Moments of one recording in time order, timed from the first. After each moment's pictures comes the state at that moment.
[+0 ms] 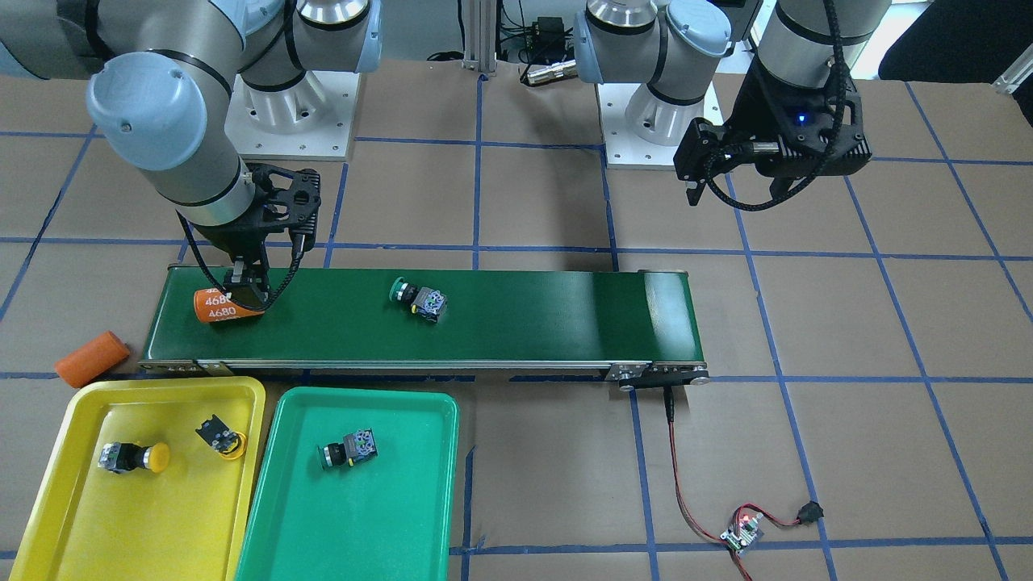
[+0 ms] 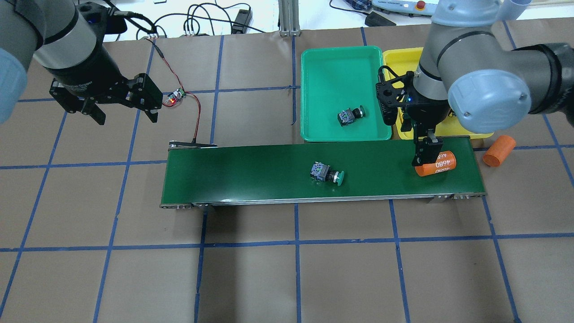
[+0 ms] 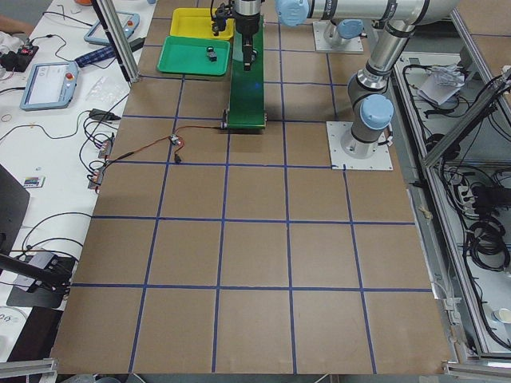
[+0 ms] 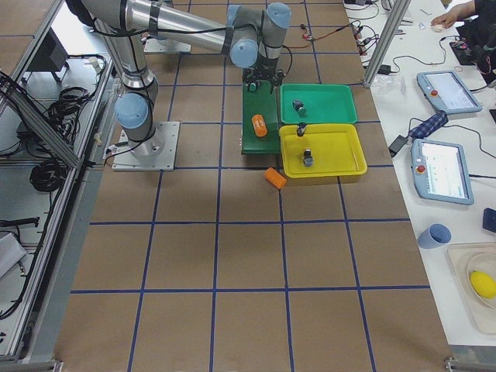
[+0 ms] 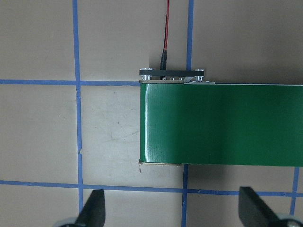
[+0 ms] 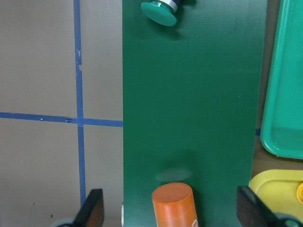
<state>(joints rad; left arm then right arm) -1.52 -1.51 -1.62 -1.57 1.63 0.02 1.56 -1.47 1.81 -1.76 -1.60 -1.61</state>
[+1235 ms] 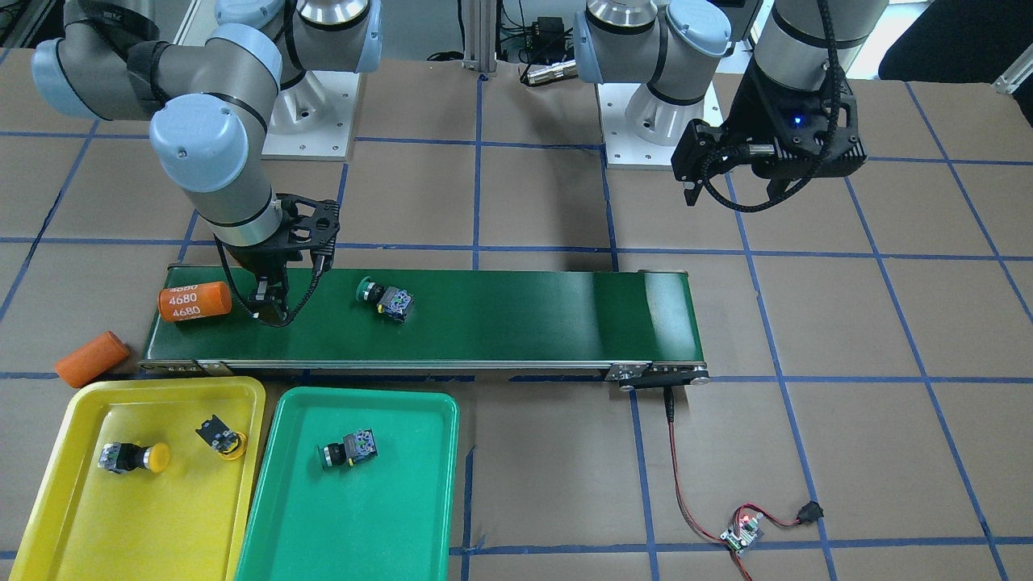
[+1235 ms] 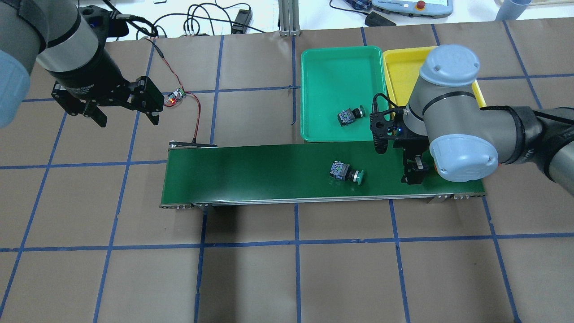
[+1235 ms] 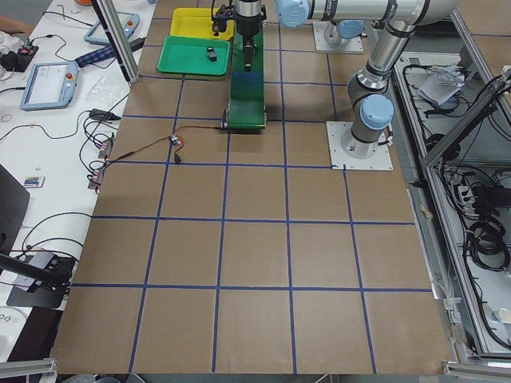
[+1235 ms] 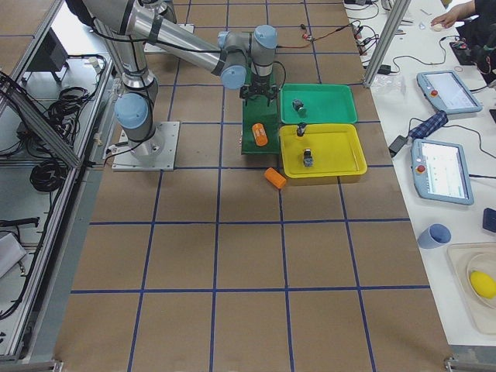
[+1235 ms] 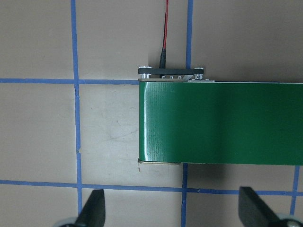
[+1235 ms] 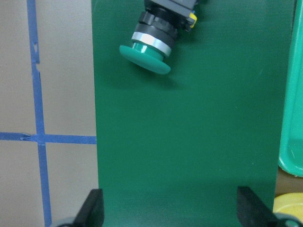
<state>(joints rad) -1.52 -1.51 -1.62 -1.57 1.63 0.02 1.56 -1.46 2.00 -2.06 -1.59 -1.60</state>
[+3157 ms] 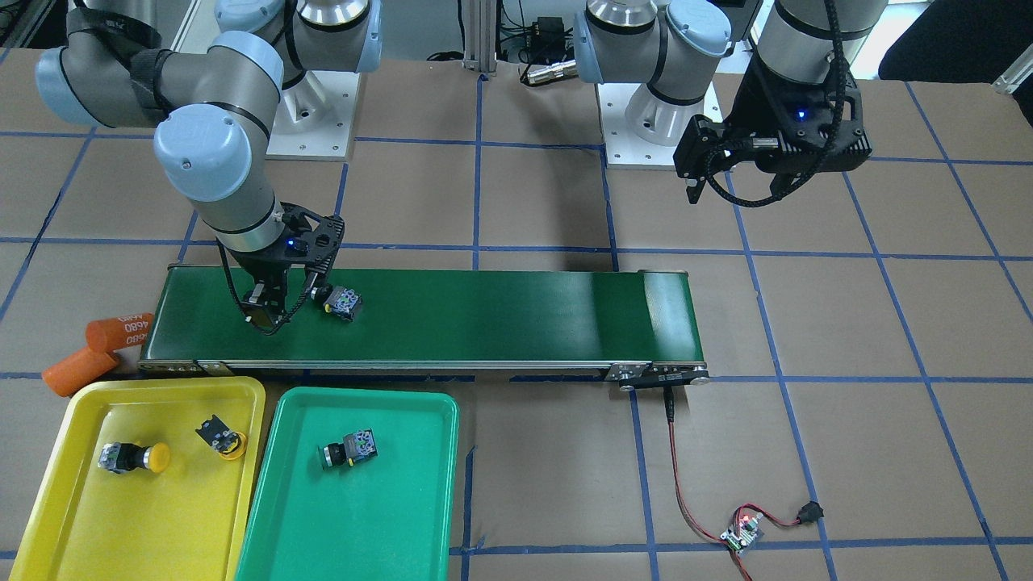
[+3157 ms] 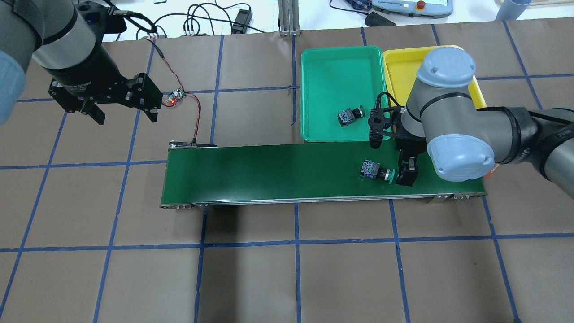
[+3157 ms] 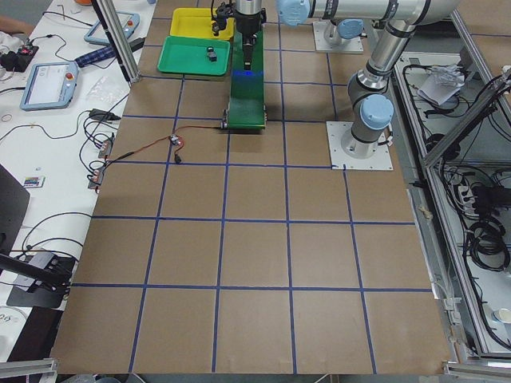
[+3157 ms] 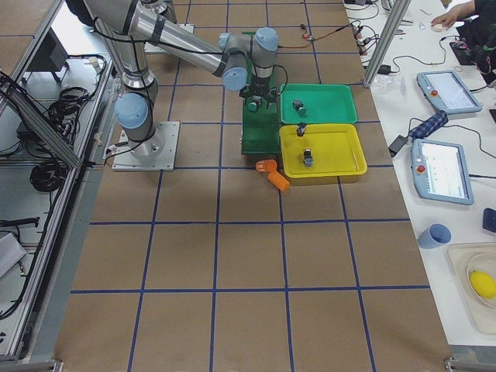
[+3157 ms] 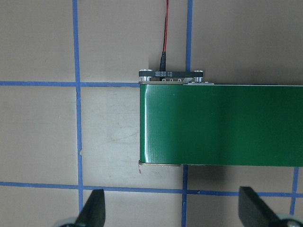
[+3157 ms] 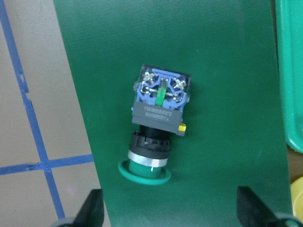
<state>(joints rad) -1.52 -1.50 -1.62 -1.57 1.63 0.02 1.56 -1.44 2.00 -2.05 -1.59 -1.37</state>
